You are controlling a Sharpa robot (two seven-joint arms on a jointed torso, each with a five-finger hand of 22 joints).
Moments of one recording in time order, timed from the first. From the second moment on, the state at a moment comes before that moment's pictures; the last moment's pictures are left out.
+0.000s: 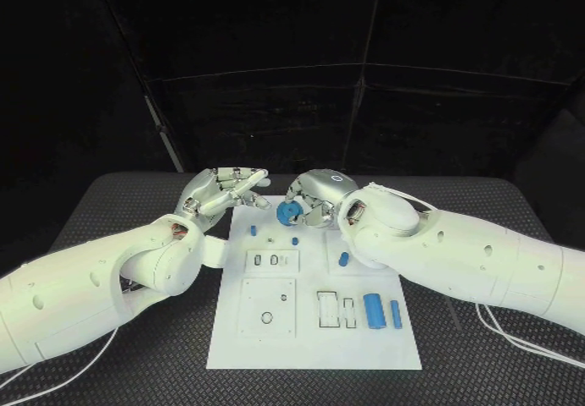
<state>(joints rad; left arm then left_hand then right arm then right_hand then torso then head) 1.03 -0.91 0.16 1.62 -0.19 -0.36 0.43 1.35 0.02 -0.01 0.19 0.04 0.90 0.21 0.14 0.07 0.99 0.15 0.15 0.07 1.17 0.09 0.39 0.29 0.17 1.04 0.18 0.45 0.22 1.20 -0.50 0.06 1.40 -1.69 -0.31 -0.26 1.42 -0.12 0.29 0.11 0.16 0.98 0.15 0.25 0.06 1.46 0.04 1.48 1.31 1.46 -0.03 1.54 1.31 0.13 1.29 0.08 1.29 0.97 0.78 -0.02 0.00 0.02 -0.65</state>
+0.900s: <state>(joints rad) 1.03 -0.90 0.16 1.62 -0.19 -0.35 0.43 1.35 0.02 -0.01 0.19 0.04 0.90 0.21 0.14 0.07 0.99 0.15 0.15 0.07 1.17 0.09 0.39 0.29 0.17 1.04 0.18 0.45 0.22 1.20 -0.39 0.05 1.25 -1.79 -0.27 -0.27 1.39 -0.13 0.30 0.10 0.14 0.99 0.15 0.23 0.06 1.46 0.04 1.48 1.31 1.46 -0.03 1.54 1.31 0.13 1.29 0.08 1.29 0.97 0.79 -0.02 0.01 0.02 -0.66</state>
